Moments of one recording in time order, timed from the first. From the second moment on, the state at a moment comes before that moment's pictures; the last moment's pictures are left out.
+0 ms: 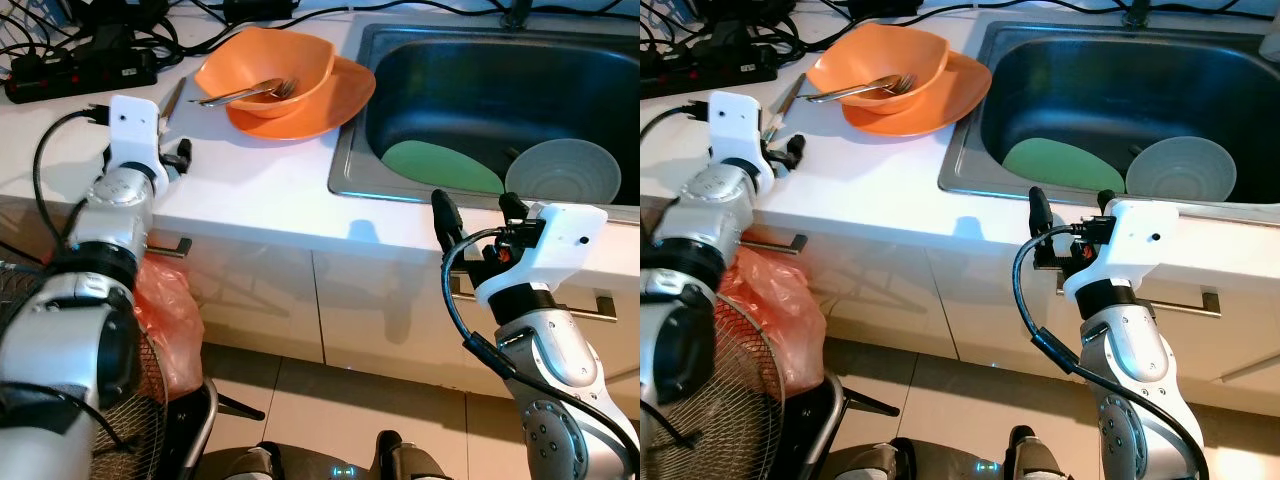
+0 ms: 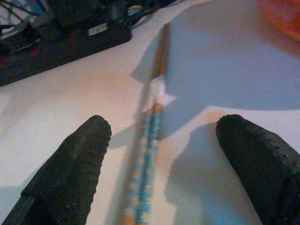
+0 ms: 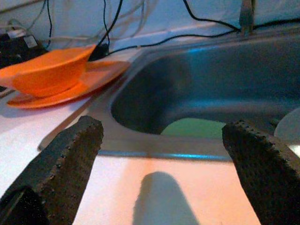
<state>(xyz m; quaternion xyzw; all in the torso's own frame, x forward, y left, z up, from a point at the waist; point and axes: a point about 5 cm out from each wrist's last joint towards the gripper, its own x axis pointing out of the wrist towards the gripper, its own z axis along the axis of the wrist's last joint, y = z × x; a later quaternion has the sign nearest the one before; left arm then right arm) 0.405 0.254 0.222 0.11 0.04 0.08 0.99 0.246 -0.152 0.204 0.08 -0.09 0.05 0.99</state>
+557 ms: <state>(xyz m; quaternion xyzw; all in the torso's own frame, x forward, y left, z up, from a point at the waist) 0.397 0.279 0.215 -0.03 0.09 0.06 0.99 0.243 -0.155 0.208 0.07 -0.09 0.05 0.99</state>
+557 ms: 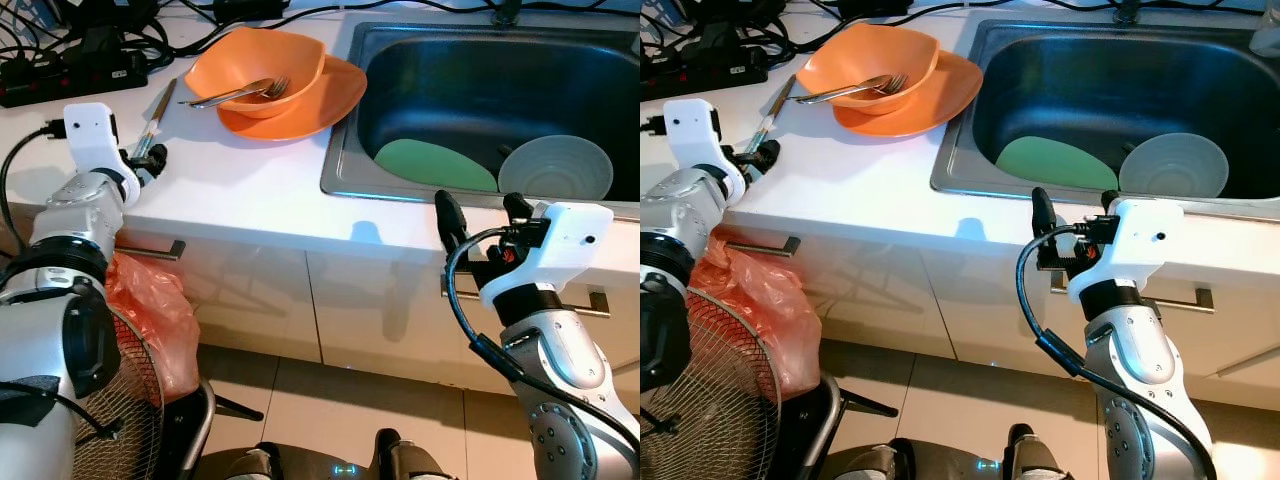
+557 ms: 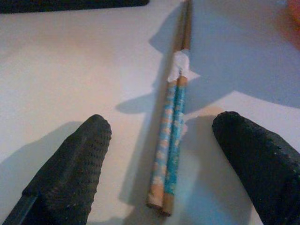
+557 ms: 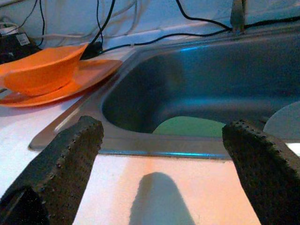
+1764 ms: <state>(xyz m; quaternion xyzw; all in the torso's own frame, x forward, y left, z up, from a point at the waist) 0.396 0.278 0.216 -0.03 0.09 0.03 1.00 0.241 -0.155 0.212 0.07 -0.10 0.05 0.99</state>
